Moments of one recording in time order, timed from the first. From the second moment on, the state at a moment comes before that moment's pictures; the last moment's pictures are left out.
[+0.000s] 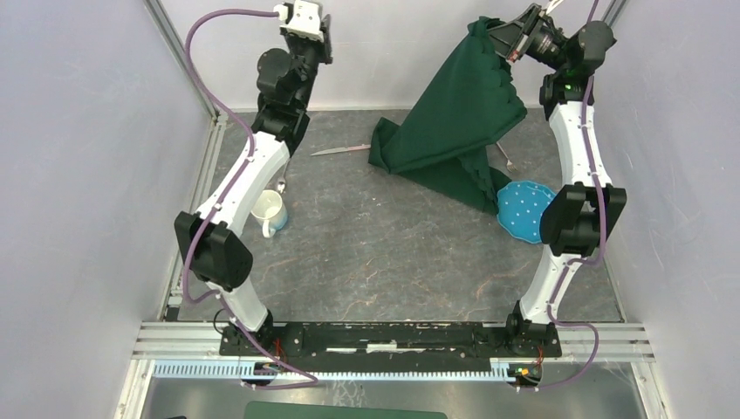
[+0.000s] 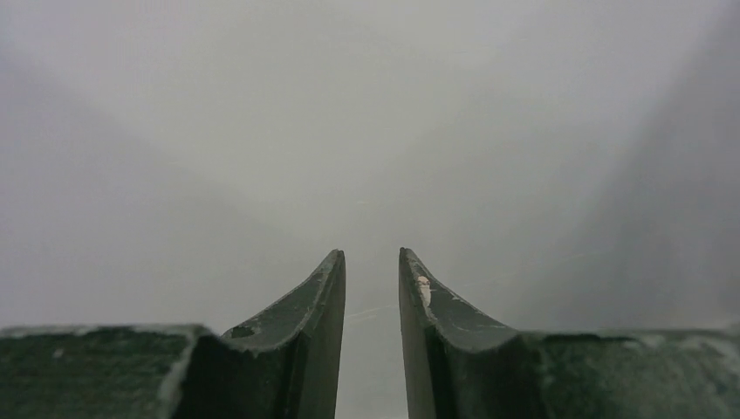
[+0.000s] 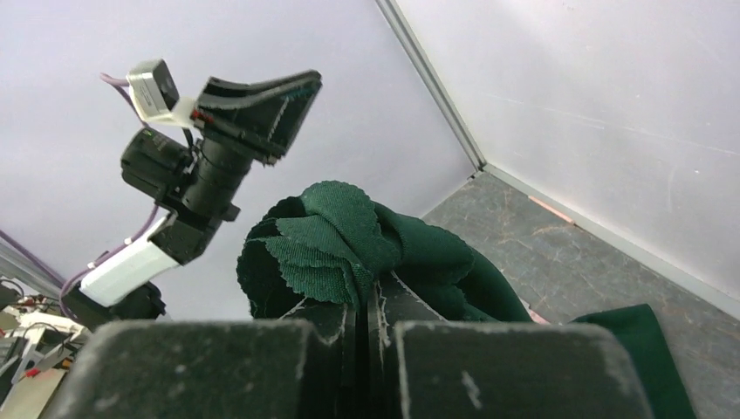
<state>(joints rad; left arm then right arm) -0.39 1.72 1.76 0.39 -0.17 0.26 -0.10 1.96 2.01 0.52 -1.13 1.09</state>
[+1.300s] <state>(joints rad) -1.00 1.87 1.81 0.03 0.05 0.32 -0.08 1.99 1.94 0.43 -1.07 1.07</state>
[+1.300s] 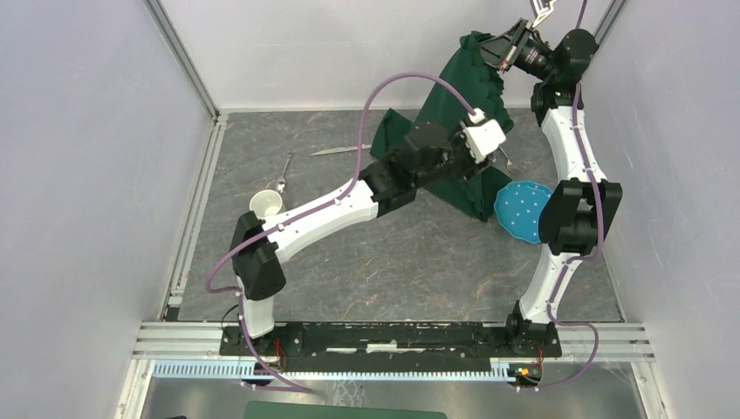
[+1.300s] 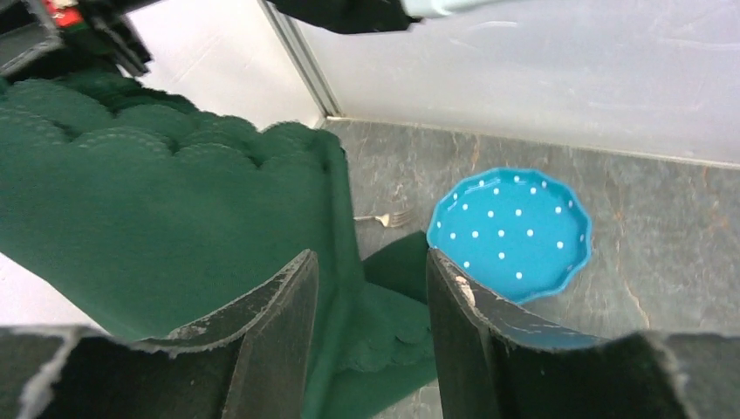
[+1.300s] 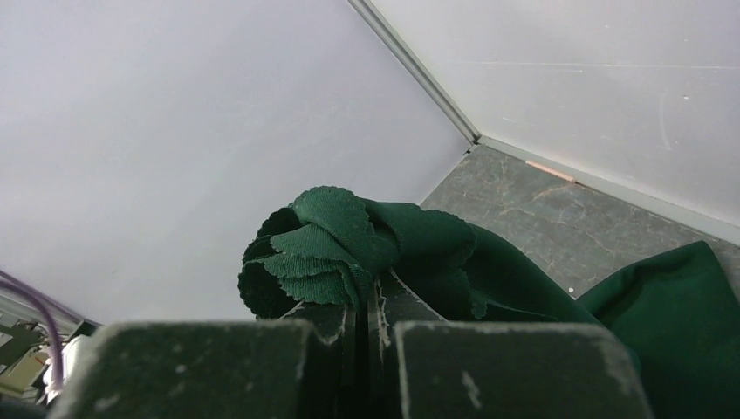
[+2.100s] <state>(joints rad) -1.10 2.00 1.80 0.06 -0.37 0.66 -0.10 1.96 1.85 0.52 -1.08 1.10</state>
